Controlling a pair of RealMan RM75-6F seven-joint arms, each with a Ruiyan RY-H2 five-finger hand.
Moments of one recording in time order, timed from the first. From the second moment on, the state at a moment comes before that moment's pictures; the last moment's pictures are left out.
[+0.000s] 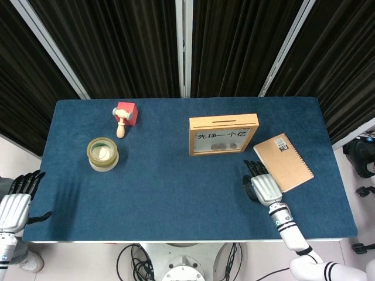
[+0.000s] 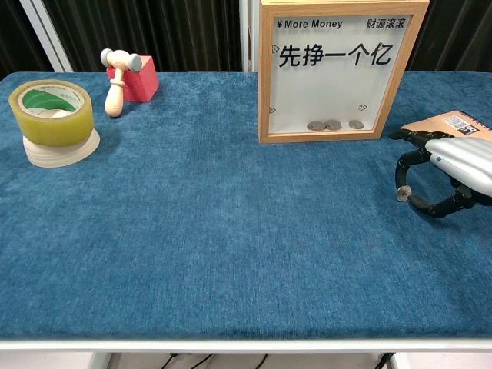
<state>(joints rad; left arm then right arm) -0.11 -1.20 0.00 -1.38 1.51 1.41 -0.14 0.43 -1.60 0.07 -1.28 -1.37 1.10 -0.17</state>
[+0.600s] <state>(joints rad) -0.11 -1.19 0.00 -1.40 1.51 1.42 -0.13 0.42 -1.60 0.08 -1.30 -1.37 1.13 -0.17</state>
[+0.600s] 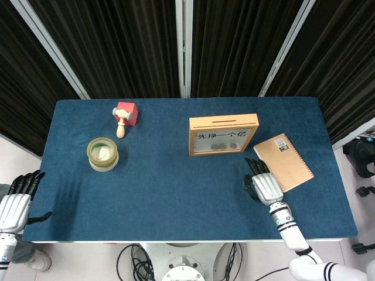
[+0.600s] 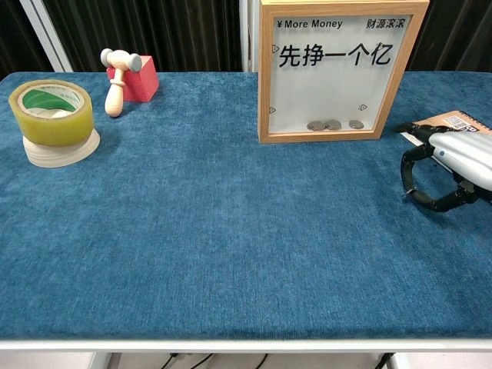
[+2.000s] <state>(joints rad) -0.10 -1.16 0.00 -1.46 1.56 1.48 -0.11 0.96 -1.19 0.49 -1.76 -0.41 1.00 -0.56</state>
